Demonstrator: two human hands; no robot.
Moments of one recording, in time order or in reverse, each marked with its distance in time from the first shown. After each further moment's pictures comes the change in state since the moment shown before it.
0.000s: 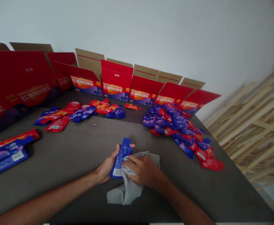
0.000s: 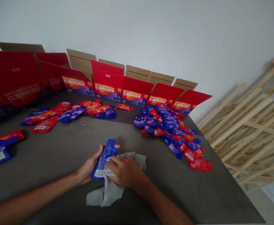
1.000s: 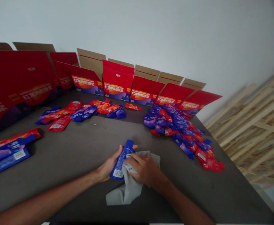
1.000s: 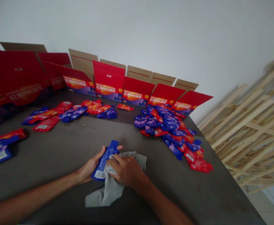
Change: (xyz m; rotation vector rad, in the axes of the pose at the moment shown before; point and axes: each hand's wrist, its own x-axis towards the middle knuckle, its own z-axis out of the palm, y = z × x) left_hand 0.004 -0.003 -0.009 0.027 -0.116 -0.060; right_hand 0.000 0.002 0.003 -0.047 0.059 0.036
